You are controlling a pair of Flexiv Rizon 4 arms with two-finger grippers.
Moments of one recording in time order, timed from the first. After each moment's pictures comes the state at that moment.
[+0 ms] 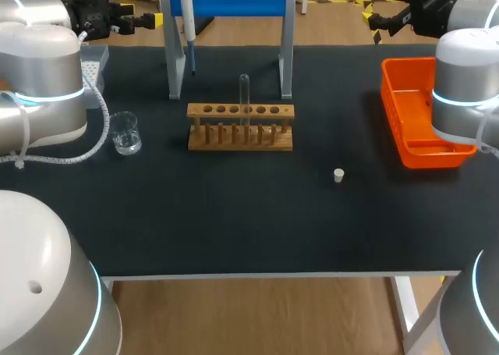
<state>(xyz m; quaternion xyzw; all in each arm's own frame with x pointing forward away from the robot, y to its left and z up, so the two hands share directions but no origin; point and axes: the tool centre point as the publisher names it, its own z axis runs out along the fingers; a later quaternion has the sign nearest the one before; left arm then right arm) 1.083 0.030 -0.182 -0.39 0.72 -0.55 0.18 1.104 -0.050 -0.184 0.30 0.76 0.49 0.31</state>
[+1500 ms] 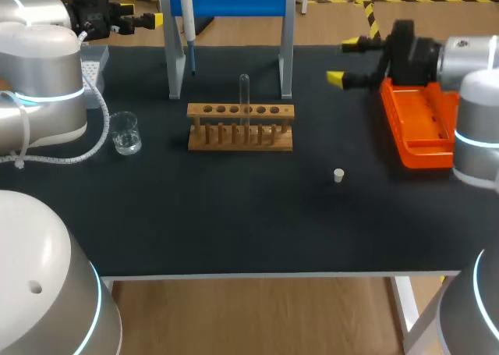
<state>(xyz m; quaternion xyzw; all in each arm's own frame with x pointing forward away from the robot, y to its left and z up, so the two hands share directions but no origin) 1.083 0.030 -0.182 -0.39 0.72 -0.55 0.18 0.956 0.059 -0.223 0.13 0.78 0.60 0.14</state>
